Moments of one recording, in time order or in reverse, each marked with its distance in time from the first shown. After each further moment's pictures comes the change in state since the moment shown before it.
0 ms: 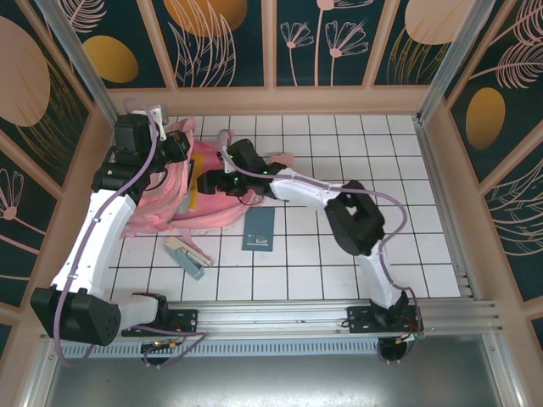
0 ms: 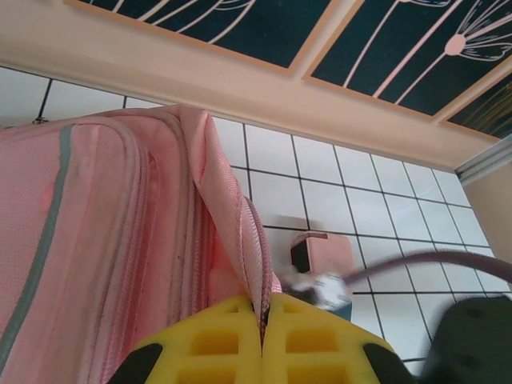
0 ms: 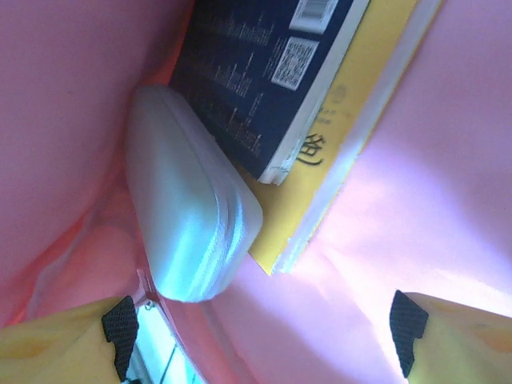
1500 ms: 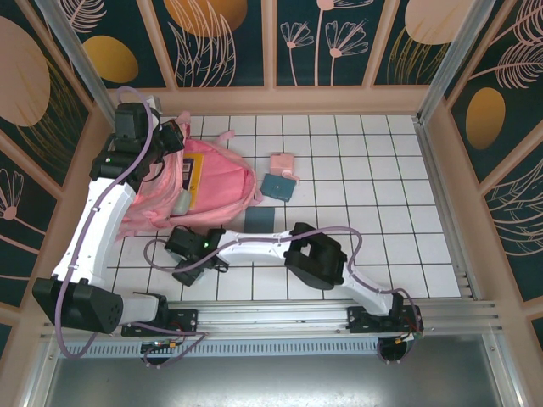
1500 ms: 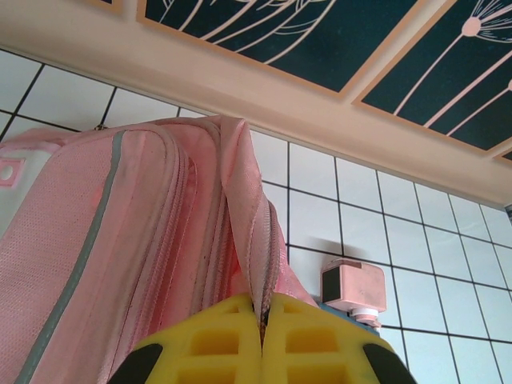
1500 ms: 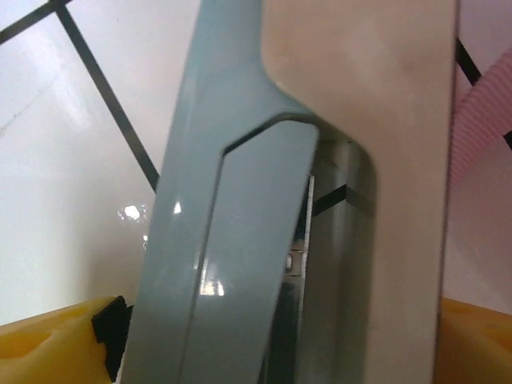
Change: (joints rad) left arm -0.002 0.073 0.137 -0.106 -0.133 -0.050; right arm 0.482 0.243 0.222 -0.407 0.515 -0.478
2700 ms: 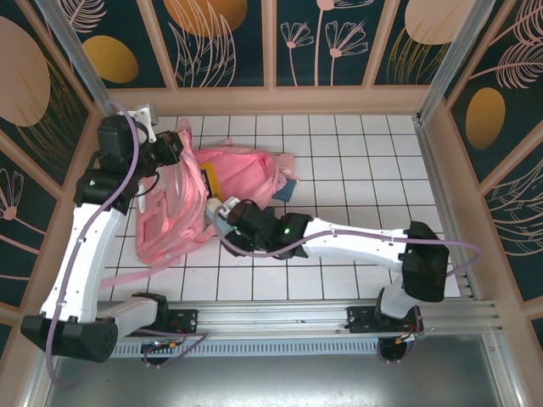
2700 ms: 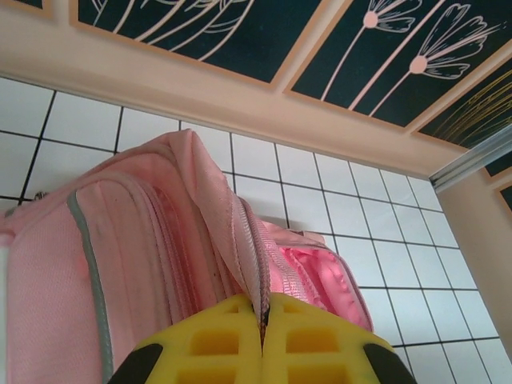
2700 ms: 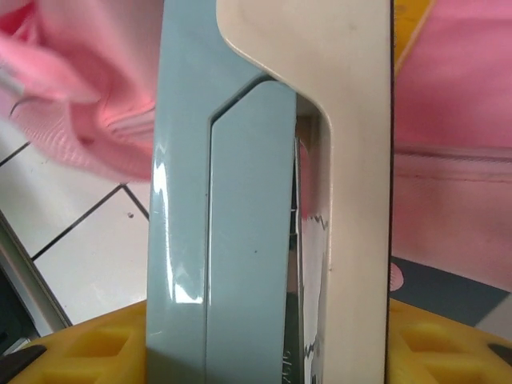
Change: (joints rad) left arm -0.002 -0.190 -0.069 -0.037 0.133 0.029; right arm -0.121 -0.775 -0.643 0.125 0.087 0.086
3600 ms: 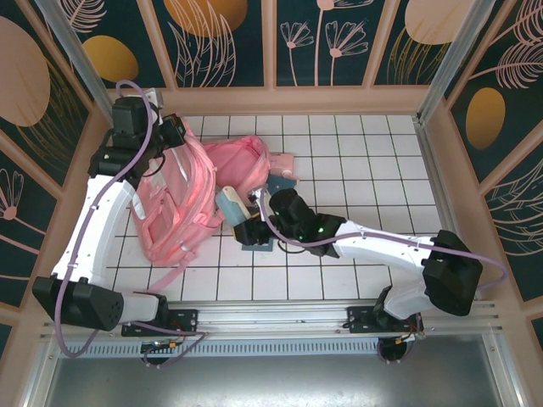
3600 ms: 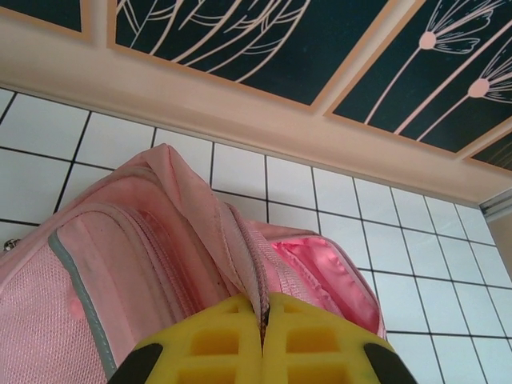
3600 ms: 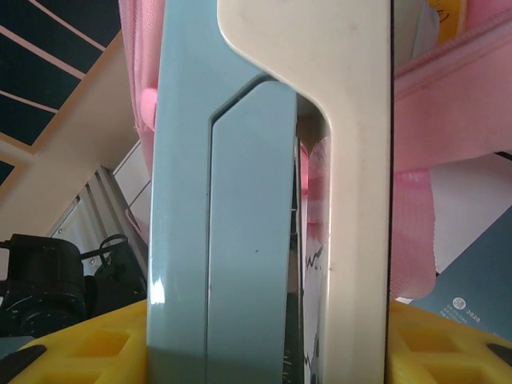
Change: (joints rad) left arm -0.002 0.213 0.123 0.052 -0.103 0.002; right arm -0.175 -0.196 -0.351 0.469 -0.380 0.239
